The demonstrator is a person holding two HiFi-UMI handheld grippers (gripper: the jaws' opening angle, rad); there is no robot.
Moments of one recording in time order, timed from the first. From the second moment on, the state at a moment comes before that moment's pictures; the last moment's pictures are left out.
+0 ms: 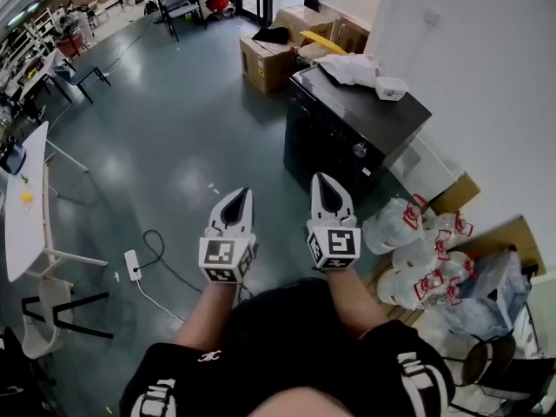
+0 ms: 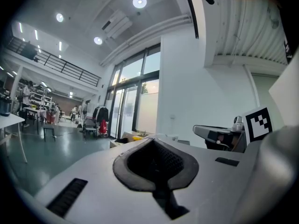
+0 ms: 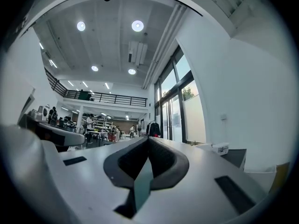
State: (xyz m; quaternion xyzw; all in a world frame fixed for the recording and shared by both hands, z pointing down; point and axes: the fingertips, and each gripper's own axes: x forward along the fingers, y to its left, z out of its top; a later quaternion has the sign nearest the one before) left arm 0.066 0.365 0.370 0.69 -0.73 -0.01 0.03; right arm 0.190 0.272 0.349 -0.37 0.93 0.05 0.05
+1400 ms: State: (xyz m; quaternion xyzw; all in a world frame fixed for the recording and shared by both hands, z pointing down) left arm -0.047 0.234 0.384 0.68 -0.74 0.01 0.01; right arm 0.086 0.133 0.356 -0.36 0.93 0.08 0.06
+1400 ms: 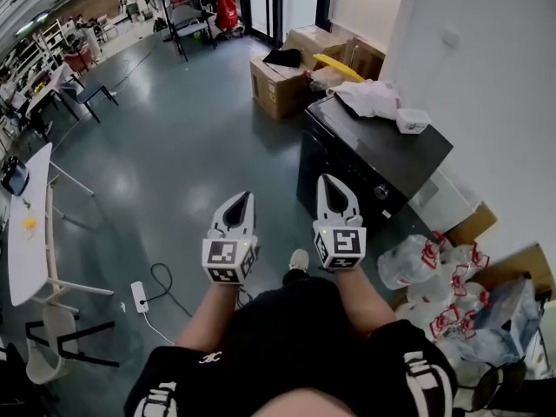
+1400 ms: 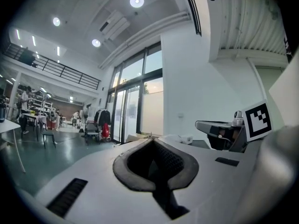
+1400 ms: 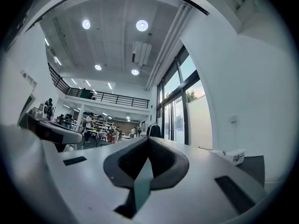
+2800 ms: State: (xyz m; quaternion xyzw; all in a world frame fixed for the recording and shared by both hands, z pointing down) left arm -0.089 -0.203 0.395 0.77 -0.63 0.05 0.06; right arm 0.043 -0.259 0.372 -0.45 0.89 0.02 0.02
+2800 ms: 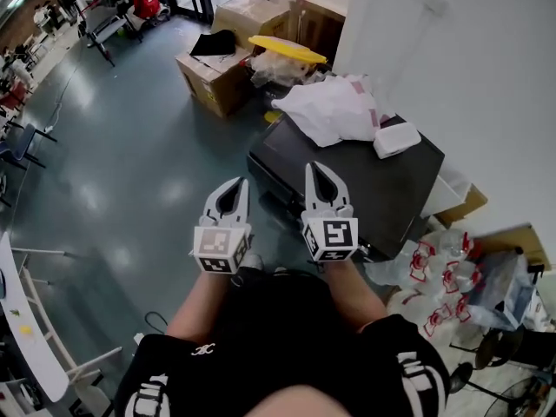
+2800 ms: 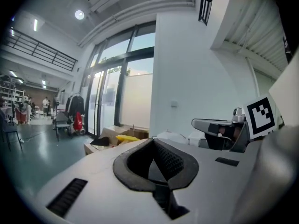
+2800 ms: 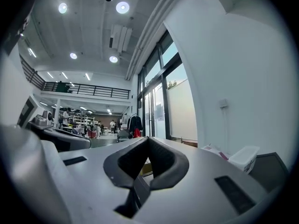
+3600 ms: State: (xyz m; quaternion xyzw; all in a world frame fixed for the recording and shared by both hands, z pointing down) left arm -0.099 -0.238 0.406 0.84 -0.49 -0.11 0.18; right arm 0.041 -0.269 0.382 -0.51 0.86 0.02 0.01
